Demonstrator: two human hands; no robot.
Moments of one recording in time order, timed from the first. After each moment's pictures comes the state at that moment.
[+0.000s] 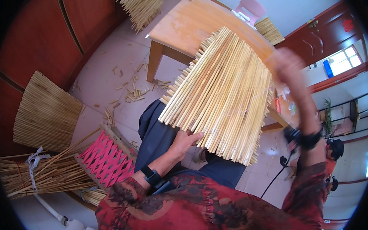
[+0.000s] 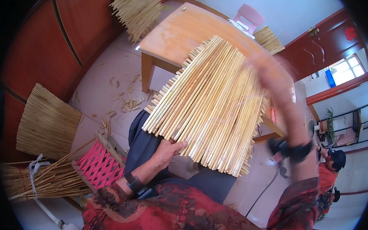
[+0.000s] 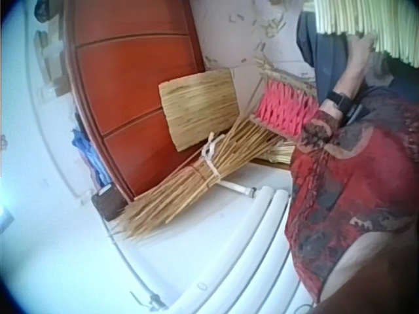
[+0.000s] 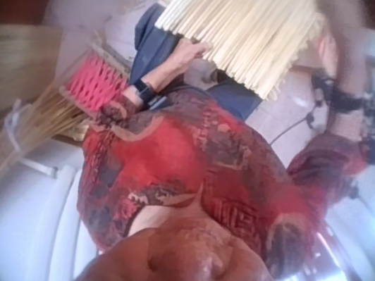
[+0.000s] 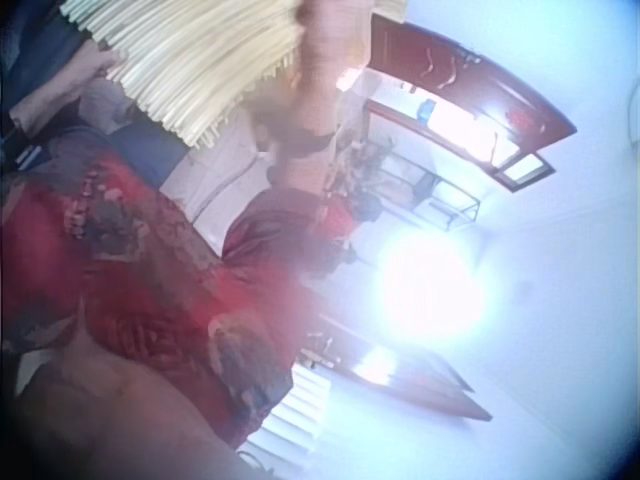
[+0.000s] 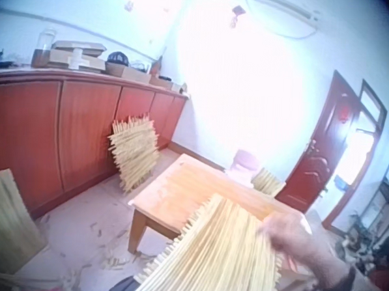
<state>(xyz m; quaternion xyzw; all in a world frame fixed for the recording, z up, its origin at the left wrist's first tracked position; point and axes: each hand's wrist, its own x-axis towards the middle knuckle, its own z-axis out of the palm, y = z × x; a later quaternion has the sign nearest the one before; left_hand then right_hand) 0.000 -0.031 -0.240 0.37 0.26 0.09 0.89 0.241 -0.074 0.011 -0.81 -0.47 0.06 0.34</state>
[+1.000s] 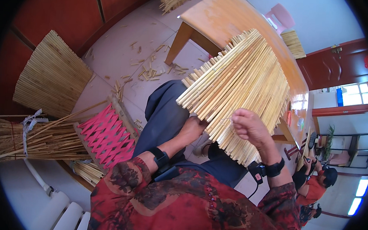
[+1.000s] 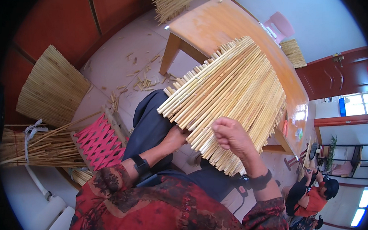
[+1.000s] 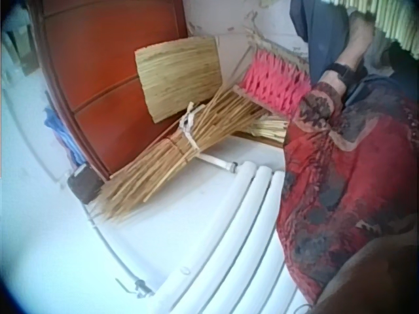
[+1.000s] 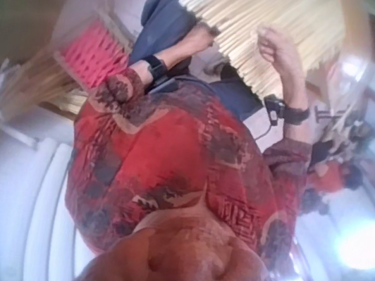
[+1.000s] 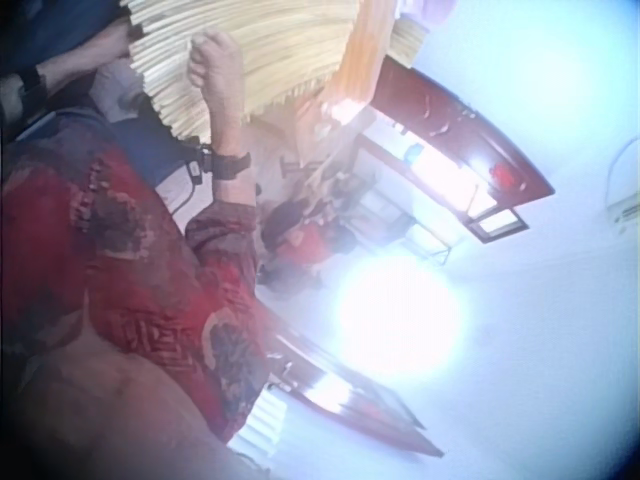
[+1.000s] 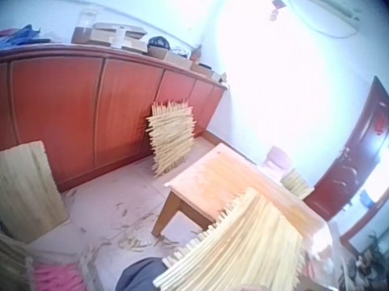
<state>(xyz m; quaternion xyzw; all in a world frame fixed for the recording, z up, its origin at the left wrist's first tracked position) 0.010 -0.028 -0.278 0.58 0.27 0.10 0.76 0.145 -0.098 -0.102 -0.68 -0.15 0.60 0.38</state>
